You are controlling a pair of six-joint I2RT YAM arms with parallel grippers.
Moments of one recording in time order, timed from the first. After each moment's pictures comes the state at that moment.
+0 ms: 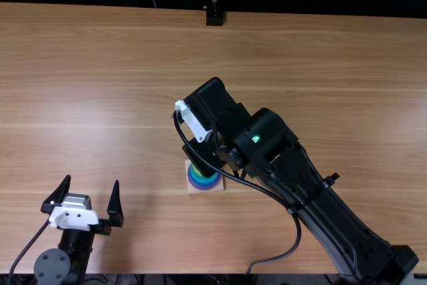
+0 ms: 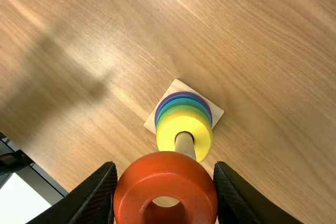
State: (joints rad) left arm -0.08 0.01 0.03 -0.08 0.03 -0.05; right arm 0.72 1.79 1.89 -1.25 -0.07 -0.02
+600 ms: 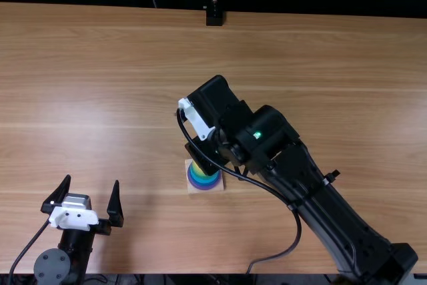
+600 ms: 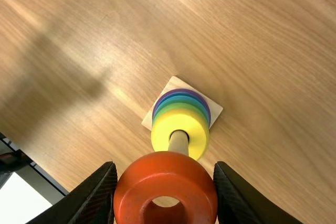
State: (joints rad) left arm -0.08 0.01 0.03 -0.08 0.03 -0.05; right arm 0.70 1.80 1.88 -1.26 -0.09 -0.02
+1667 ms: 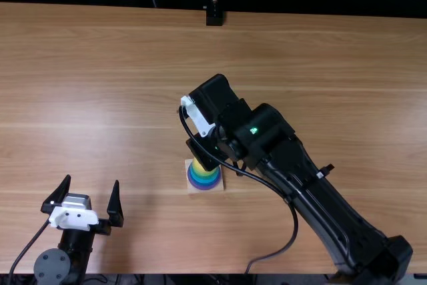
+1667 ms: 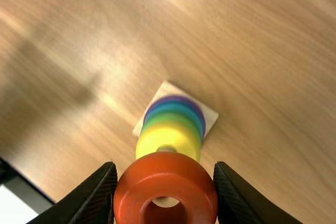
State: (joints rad) left arm -0.08 0.01 0.03 -0.08 0.03 -0.05; right arm 0.67 1.82 1.82 -1.17 -0.09 -0.02
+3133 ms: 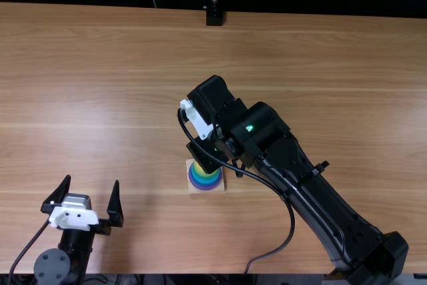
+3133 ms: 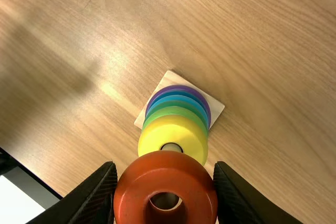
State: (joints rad) left arm -0.08 0.01 0.03 -0.08 0.03 -0.05; right arm 0.67 1.83 1.82 -1.22 -0.10 -0.02
